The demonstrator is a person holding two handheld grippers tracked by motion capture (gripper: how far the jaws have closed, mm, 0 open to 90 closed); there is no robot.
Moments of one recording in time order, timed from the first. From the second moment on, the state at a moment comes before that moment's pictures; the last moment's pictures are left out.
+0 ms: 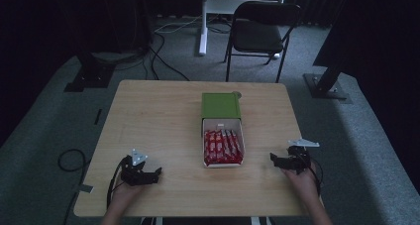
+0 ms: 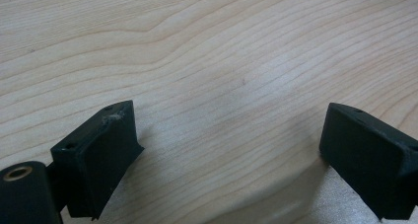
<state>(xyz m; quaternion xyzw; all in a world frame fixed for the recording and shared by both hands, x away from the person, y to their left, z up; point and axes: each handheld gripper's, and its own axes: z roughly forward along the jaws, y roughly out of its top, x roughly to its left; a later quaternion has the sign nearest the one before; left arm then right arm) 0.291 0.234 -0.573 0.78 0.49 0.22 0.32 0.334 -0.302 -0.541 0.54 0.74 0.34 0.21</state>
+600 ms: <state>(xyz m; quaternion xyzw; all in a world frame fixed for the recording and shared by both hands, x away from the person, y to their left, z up) 0.291 0.234 -0.573 0.78 0.49 0.22 0.32 0.334 -0.257 -0.475 0.50 0.74 0.39 0.22</state>
